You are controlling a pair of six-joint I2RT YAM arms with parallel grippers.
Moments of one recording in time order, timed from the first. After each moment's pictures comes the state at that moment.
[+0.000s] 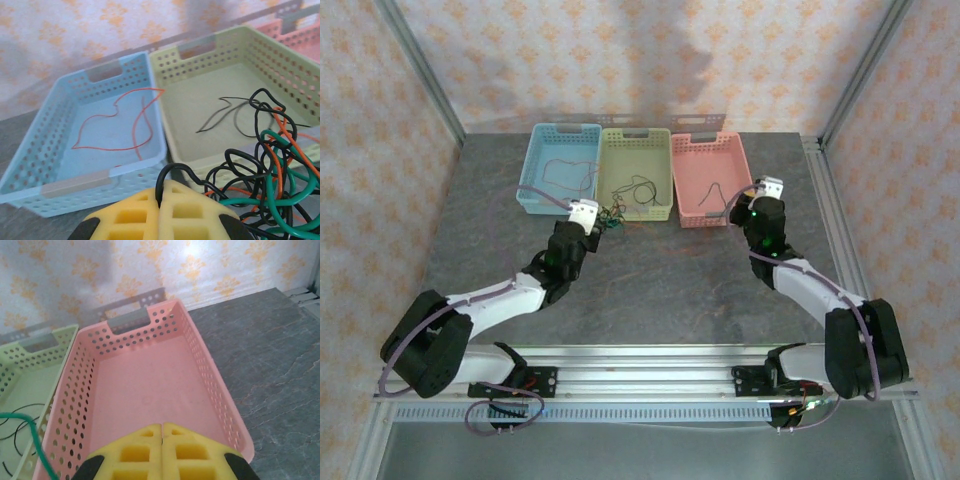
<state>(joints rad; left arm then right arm) -0.54 1.31 0.56 0.45 -0.52 0.08 0.23 1.27 0.61 0.37 0.22 0.32</state>
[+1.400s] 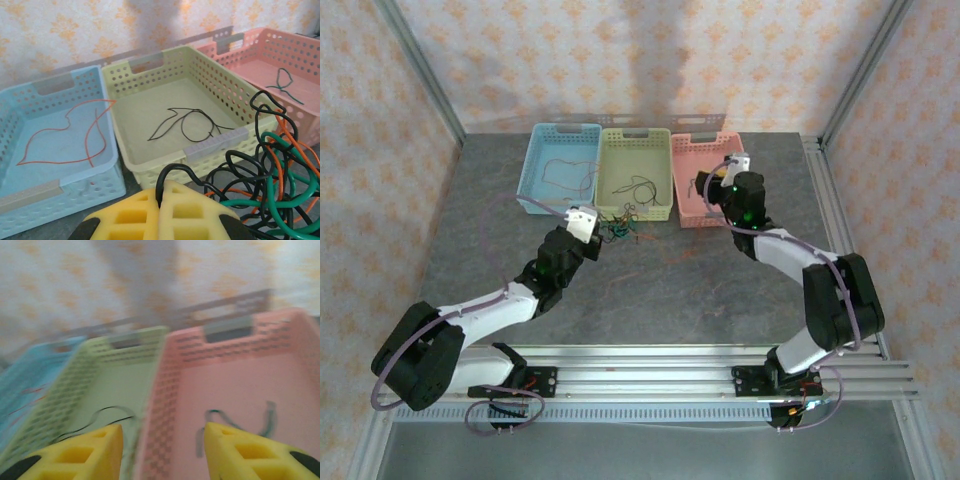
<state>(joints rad) -0.54 1.24 0.47 0.53 -0.27 0.05 0.30 1.54 0.83 0.50 -0.11 0.32</state>
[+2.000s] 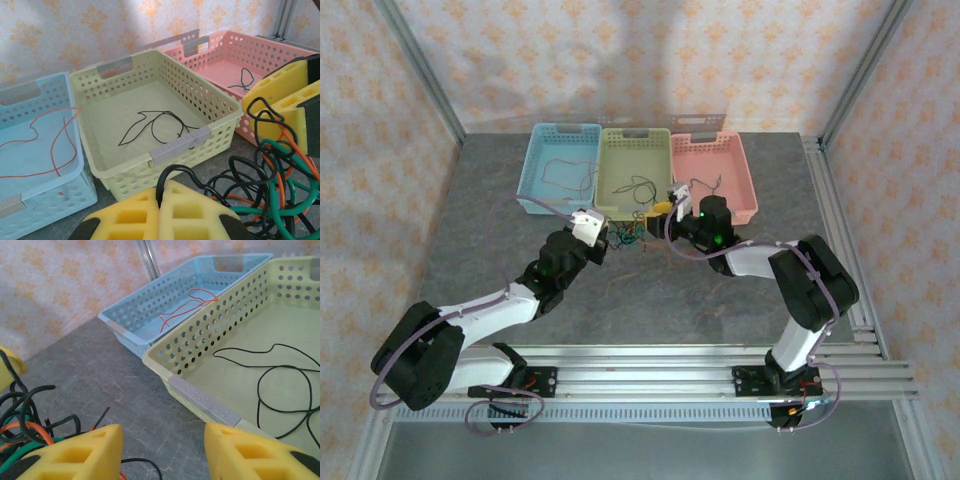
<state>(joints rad) -0.56 1.24 0.47 0.54 -0.18 0.06 0.48 1.71 0.76 0.72 -0.51 0.17</state>
